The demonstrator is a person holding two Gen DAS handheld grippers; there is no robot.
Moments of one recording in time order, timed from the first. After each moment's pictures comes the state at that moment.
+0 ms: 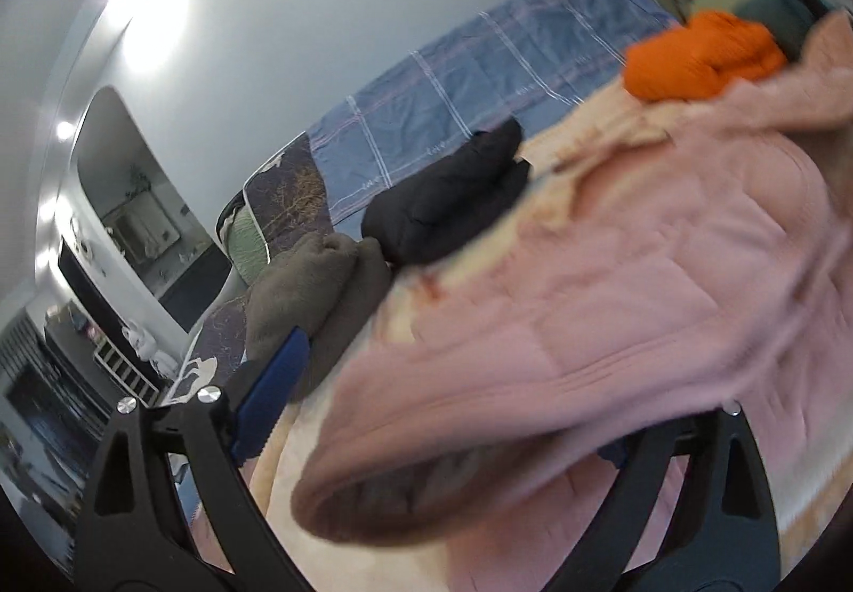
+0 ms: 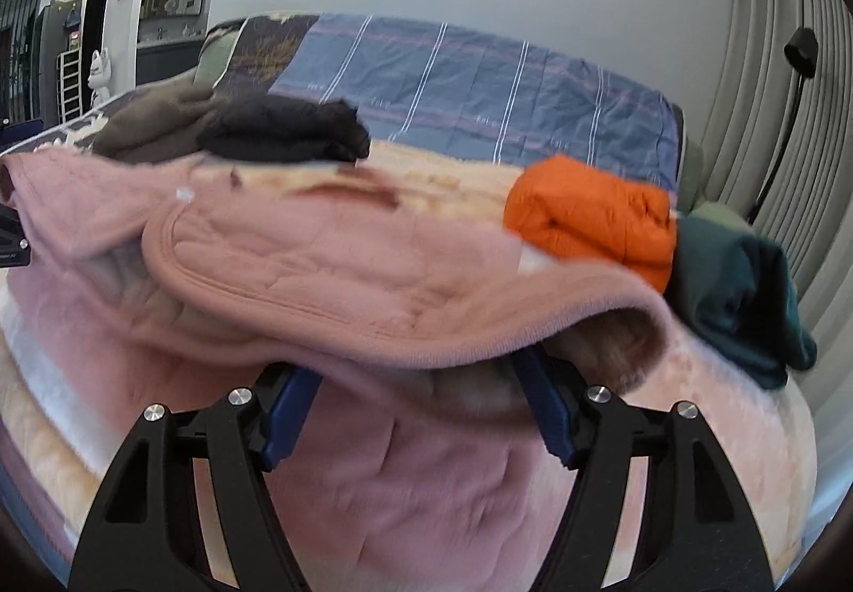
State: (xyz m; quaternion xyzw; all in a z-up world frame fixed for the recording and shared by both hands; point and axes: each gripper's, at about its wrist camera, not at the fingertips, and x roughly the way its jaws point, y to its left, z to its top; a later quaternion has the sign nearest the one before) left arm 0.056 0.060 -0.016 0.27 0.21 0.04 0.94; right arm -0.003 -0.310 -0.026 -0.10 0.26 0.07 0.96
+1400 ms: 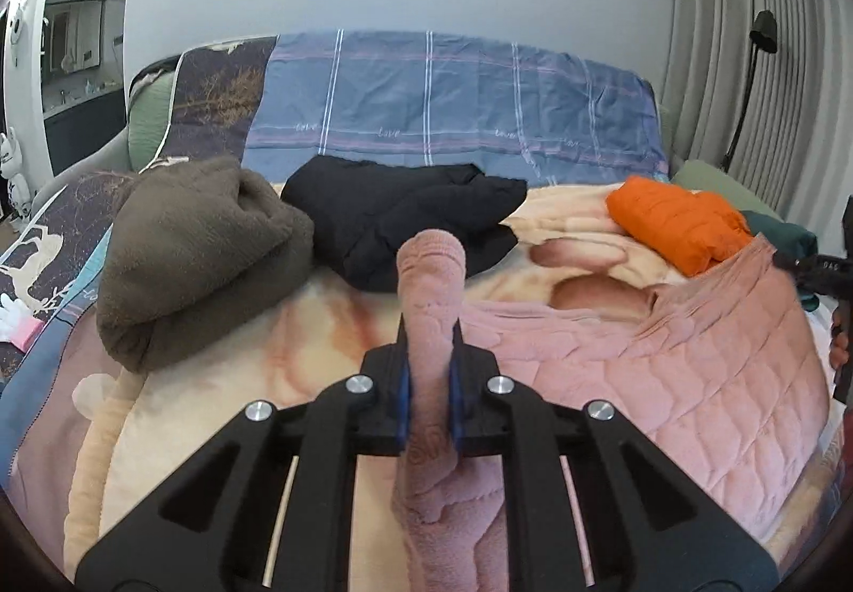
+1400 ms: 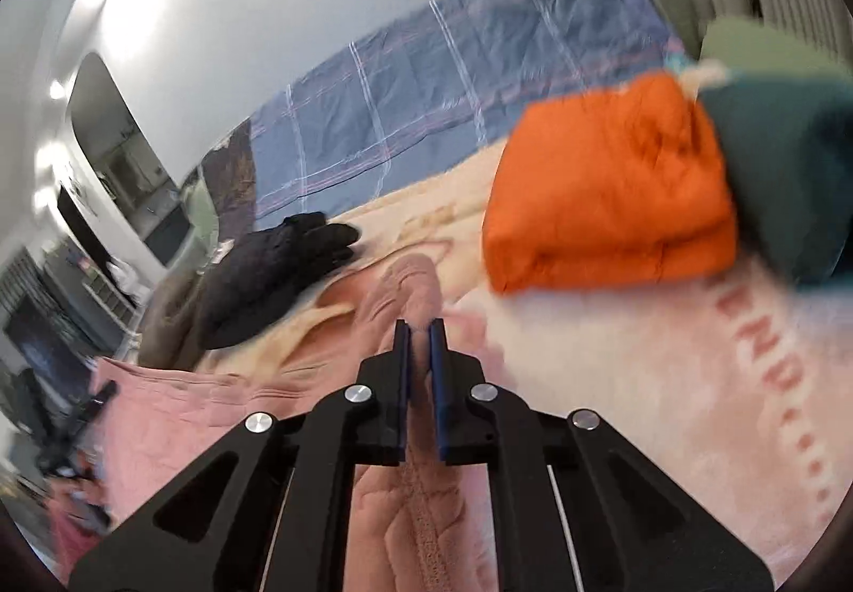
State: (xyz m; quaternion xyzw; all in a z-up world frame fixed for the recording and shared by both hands) left arm 0.162 0.154 0.009 -0.01 0.28 -0.09 0.96; right arm 0.125 -0.399 0.000 0.17 0.31 0.08 0.93
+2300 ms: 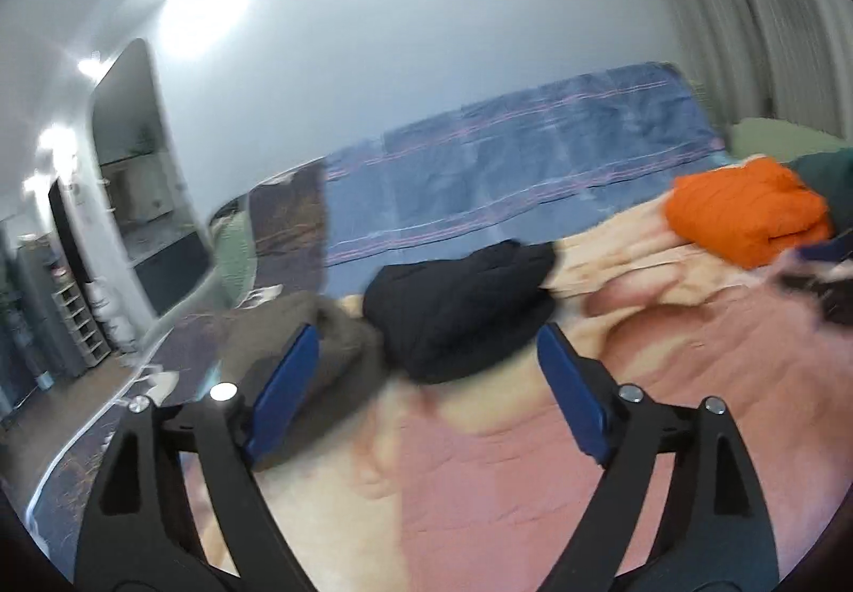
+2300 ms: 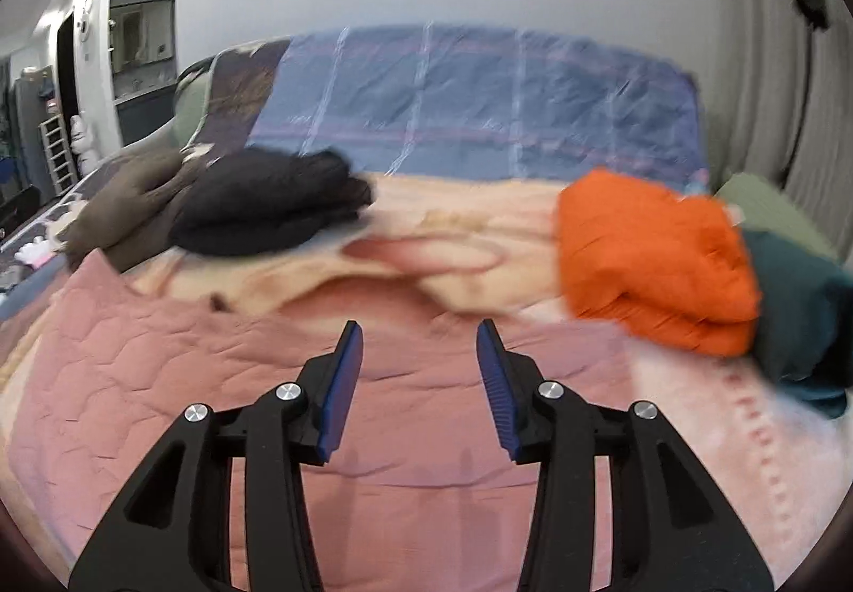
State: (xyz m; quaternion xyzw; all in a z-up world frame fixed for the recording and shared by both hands) left arm 0.119 0.058 0.058 0.15 0.17 -0.01 0.97; right arm 0.113 -0.266 -0.015 0.00 0.30 0.09 0.95
